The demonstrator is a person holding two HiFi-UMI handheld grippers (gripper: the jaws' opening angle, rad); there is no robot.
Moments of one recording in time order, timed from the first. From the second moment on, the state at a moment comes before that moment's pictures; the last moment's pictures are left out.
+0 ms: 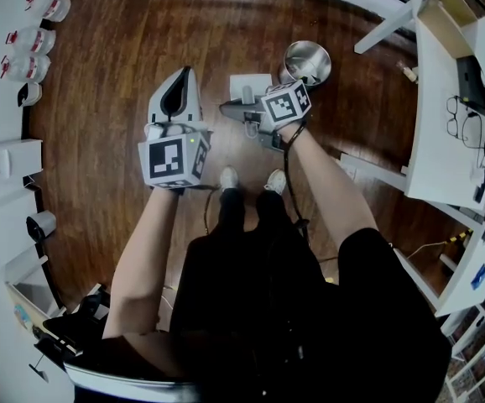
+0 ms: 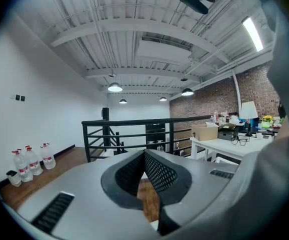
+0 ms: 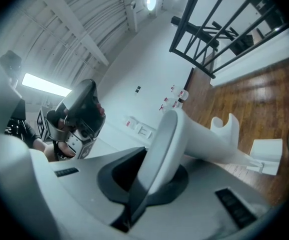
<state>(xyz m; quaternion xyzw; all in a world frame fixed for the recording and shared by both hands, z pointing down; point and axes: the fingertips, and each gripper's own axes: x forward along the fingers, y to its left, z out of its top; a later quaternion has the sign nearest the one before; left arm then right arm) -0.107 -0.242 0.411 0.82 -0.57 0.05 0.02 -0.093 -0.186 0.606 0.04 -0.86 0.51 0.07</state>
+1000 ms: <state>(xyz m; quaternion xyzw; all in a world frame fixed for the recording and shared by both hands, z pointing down) -0.145 -0.224 0.396 0.81 -0.58 0.03 0.01 -0.087 -0.104 0.656 -0.01 -0.79 0.57 0.22</state>
